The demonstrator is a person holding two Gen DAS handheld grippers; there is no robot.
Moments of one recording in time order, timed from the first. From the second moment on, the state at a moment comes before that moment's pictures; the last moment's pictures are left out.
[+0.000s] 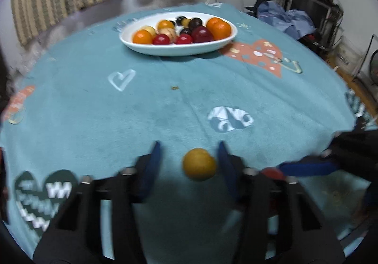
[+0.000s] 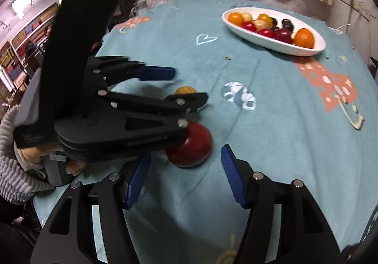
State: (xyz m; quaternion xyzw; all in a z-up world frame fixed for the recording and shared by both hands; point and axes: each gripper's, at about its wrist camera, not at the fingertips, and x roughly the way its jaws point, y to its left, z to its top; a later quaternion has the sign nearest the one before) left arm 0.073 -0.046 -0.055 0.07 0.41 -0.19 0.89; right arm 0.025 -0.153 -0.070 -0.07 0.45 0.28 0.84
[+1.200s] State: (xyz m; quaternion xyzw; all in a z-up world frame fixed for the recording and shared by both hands) left arm 0.260 -0.071 -0.010 0.03 0.36 -0.08 0.93; right arm 0.239 -0.226 0.001 0.00 0.33 0.09 0.94
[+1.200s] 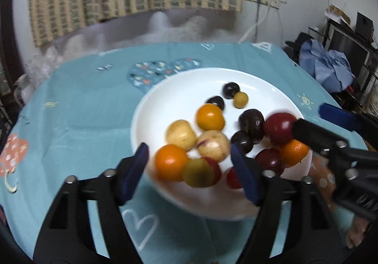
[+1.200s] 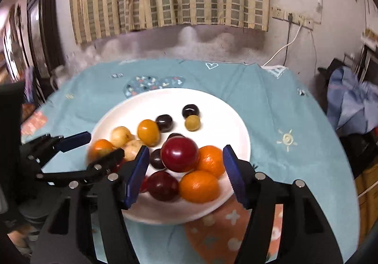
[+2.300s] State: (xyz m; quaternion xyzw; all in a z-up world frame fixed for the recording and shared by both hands) left arm 0.061 -0.034 0.004 0.01 0.30 -0.06 0.95; right arm 0.070 -0.213 -0.009 0.05 0.29 0.06 0.95
